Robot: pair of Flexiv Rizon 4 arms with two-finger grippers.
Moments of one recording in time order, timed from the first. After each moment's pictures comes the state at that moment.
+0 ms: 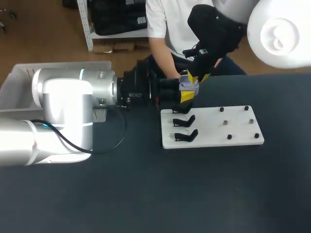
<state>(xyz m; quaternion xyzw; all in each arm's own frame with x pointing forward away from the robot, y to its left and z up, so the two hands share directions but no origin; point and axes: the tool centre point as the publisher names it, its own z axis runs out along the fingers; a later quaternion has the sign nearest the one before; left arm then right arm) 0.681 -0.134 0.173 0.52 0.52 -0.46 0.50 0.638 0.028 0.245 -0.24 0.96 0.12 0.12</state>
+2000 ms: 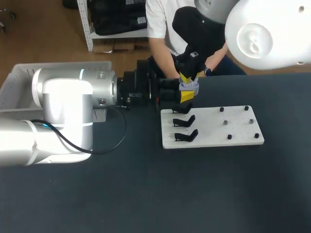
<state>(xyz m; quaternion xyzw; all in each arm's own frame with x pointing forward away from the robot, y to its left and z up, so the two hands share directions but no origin) 0.681 -0.134 0.173 0.52 0.52 -0.46 0.50 0.651 0.040 0.237 -0.33 0.93 0.07 0.12</state>
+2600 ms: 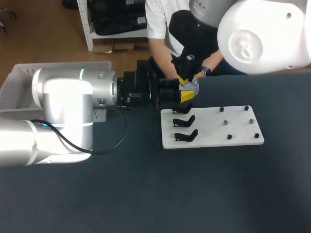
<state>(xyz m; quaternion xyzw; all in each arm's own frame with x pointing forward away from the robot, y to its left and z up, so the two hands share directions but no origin) 0.681 -0.134 0.173 0.52 0.52 -0.46 0.50 0.658 0.044 0.227 -0.33 0.93 0.07 0.13</state>
